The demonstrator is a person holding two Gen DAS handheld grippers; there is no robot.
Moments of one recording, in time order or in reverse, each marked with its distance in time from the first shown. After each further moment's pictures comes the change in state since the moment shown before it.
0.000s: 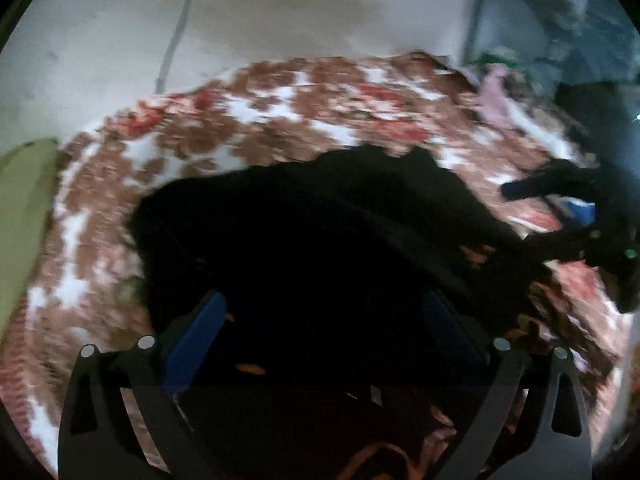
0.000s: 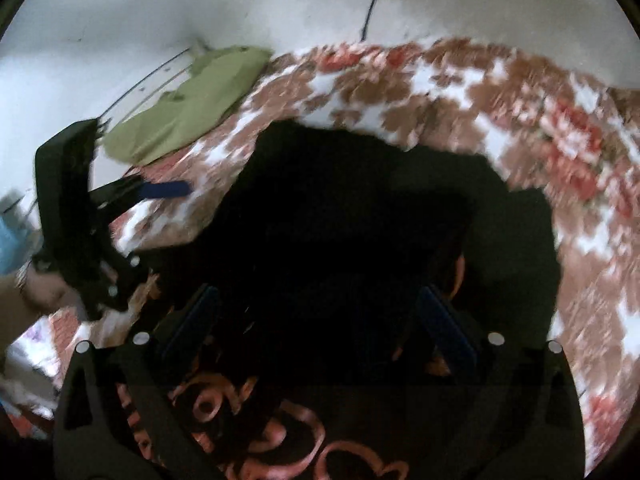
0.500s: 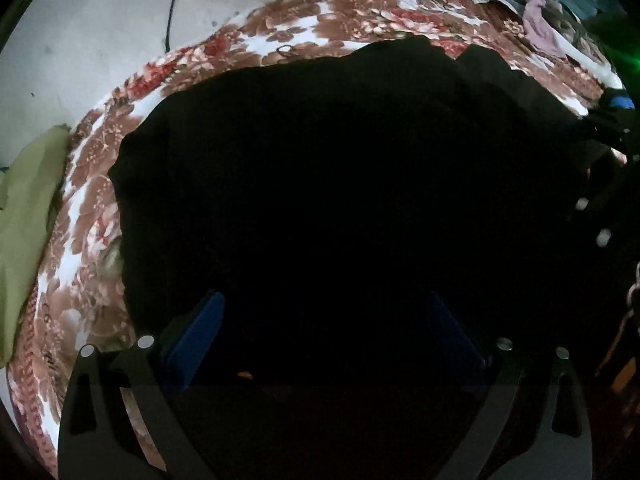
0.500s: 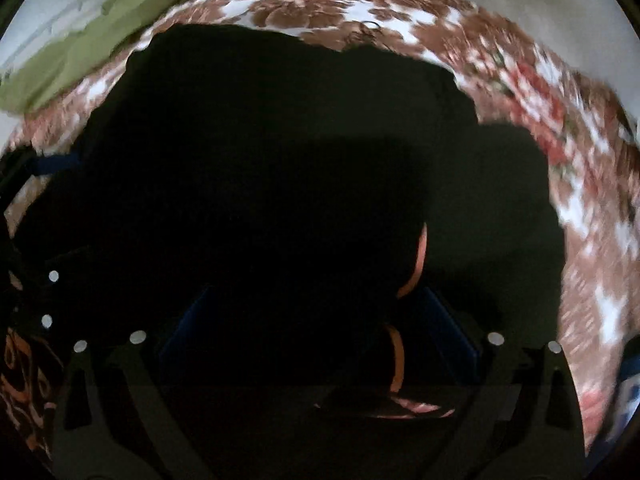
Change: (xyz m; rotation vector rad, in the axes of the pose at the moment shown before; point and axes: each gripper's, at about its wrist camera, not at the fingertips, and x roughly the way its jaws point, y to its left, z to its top) left arm 0.096 -0.001 -0.057 0.080 0.139 0.146; right arm 0.116 -0.052 -0.050 0.024 0.144 -0.281
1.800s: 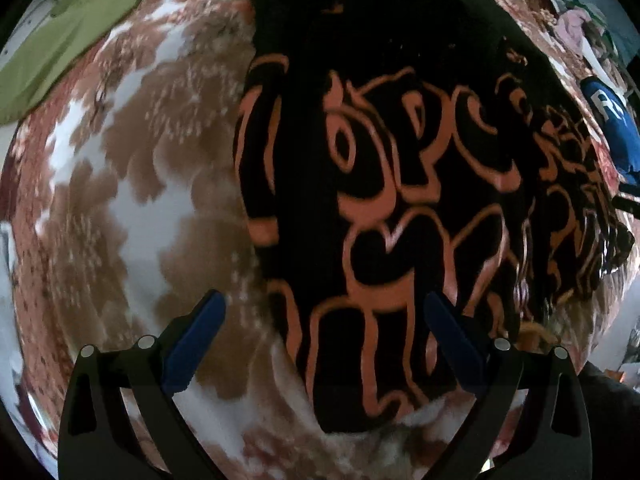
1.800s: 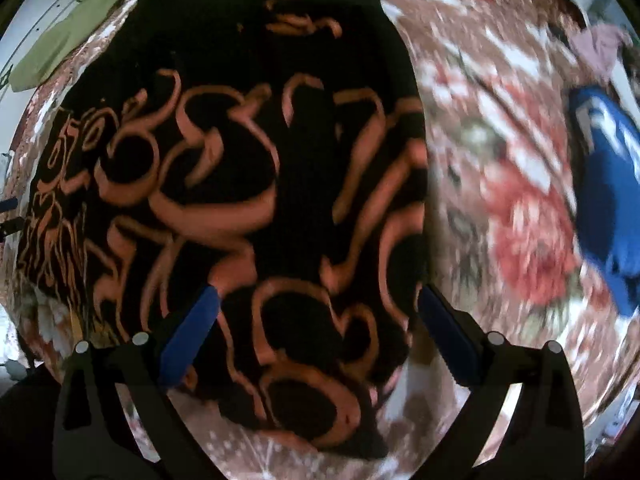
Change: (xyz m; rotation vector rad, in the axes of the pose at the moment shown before) left arm -0.180 -0.014 -0.222 -0.325 0.392 -0.088; right arm -0.172 -0.043 -0.258 0.189 0.298 -0.003
